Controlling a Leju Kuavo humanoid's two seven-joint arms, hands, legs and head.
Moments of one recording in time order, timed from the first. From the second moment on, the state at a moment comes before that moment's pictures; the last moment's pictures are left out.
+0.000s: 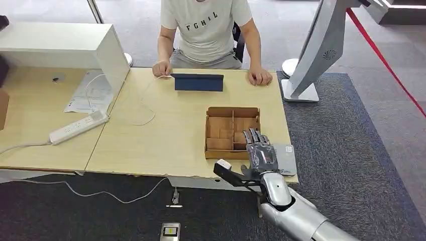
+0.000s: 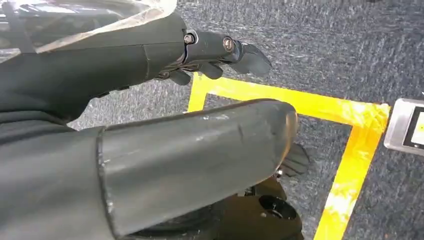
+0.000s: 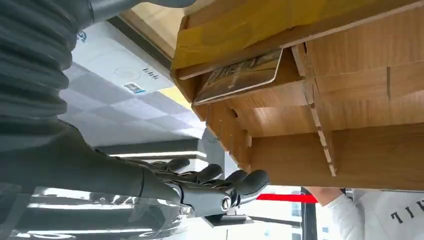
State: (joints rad) left arm -0.09 -0.06 -1.06 -0.23 1.56 0.51 -0.32; right arm -0.65 -0.17 1.16 -0.84 0.81 -0.39 0.46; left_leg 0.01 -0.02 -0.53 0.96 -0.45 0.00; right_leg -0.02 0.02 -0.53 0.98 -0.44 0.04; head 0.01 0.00
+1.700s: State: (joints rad) left arm -0.09 -0.05 -1.06 -0.23 1.56 0.52 -0.32; right arm -0.67 -0.20 1.19 -0.85 0.79 -0.37 0.48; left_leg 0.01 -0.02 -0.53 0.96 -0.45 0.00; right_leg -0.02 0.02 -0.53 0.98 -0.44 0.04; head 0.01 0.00
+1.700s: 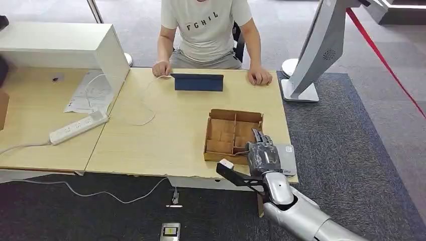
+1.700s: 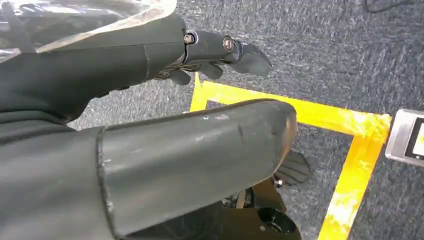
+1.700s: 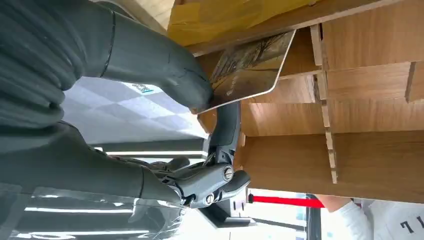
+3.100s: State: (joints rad) left arm -0.09 -0.06 -1.07 -0.23 1.54 0.52 -0.34; right arm -0.62 -0.19 1.19 -0.83 0.81 -0.48 0.46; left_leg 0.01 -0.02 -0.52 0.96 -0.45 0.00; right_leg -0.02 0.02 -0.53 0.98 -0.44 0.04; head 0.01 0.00
